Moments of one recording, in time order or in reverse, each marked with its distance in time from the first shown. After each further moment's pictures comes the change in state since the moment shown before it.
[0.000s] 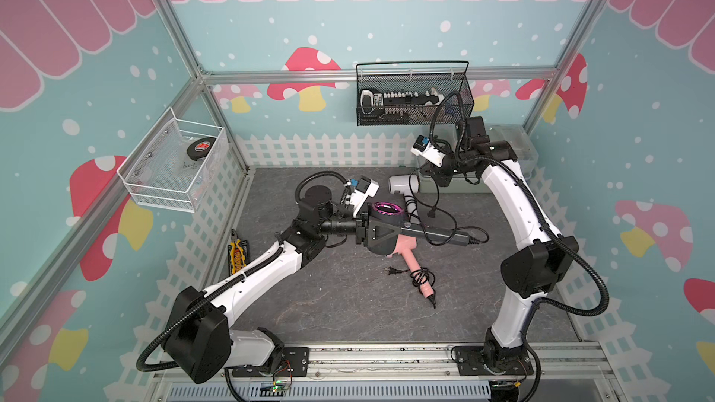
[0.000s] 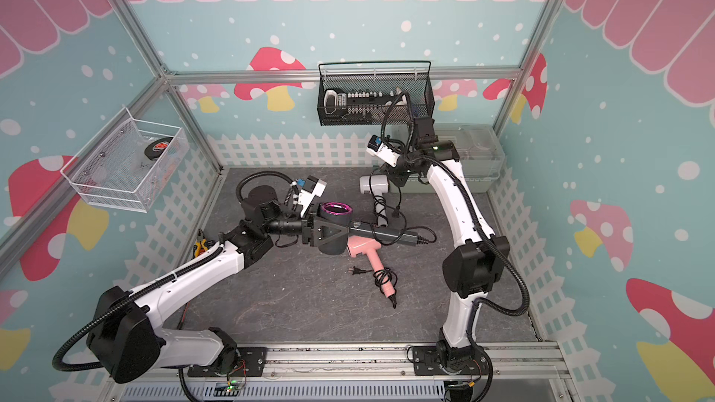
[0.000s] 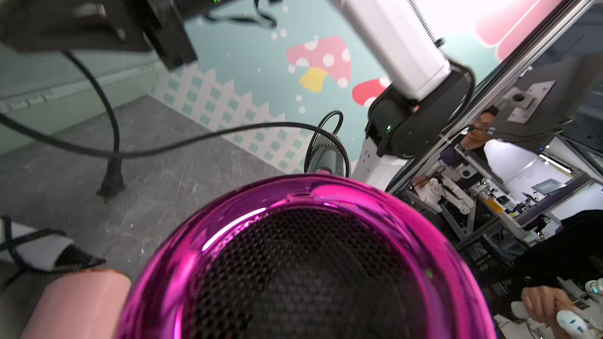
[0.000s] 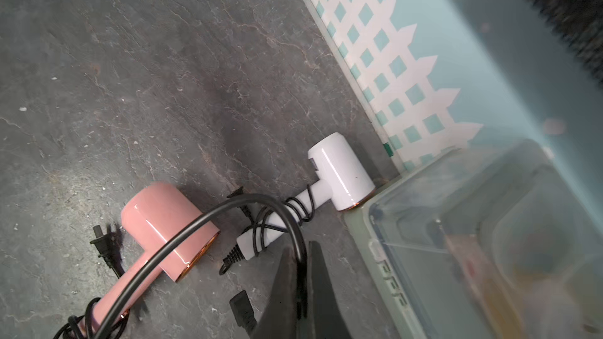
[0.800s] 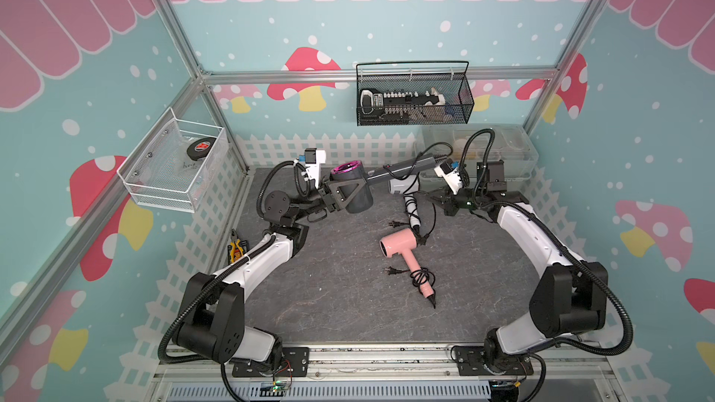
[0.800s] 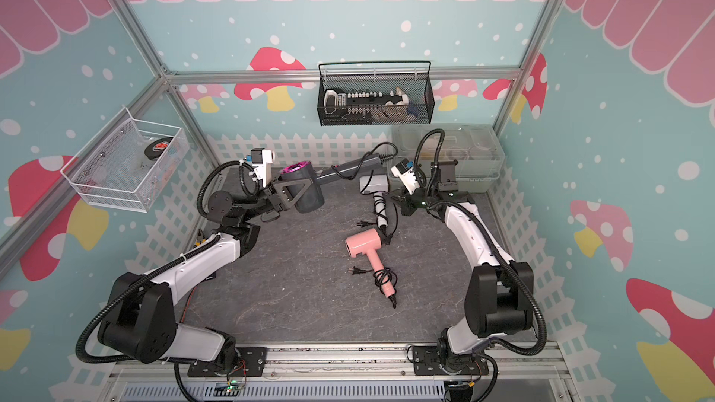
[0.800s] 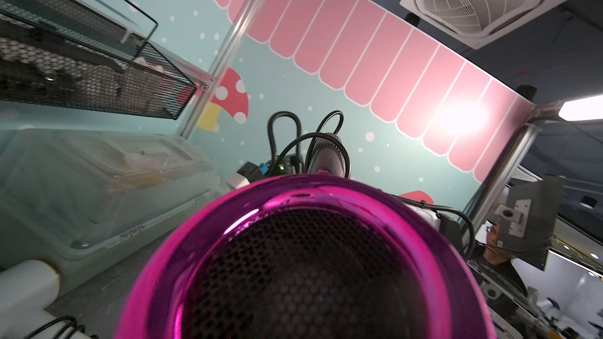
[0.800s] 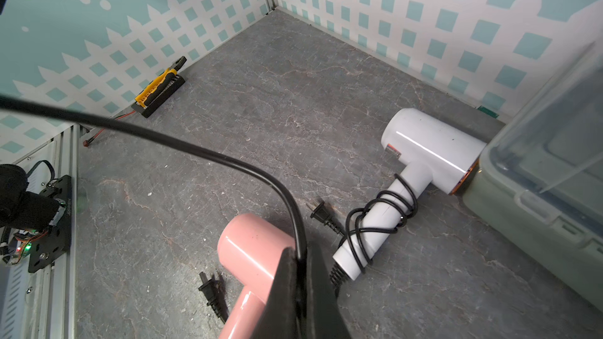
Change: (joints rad) left arm 0.243 0.106 -0.051 0.685 -0.155 -0.460; right arm -0.080 -0.346 -0.742 0.569 -0.315 0.451
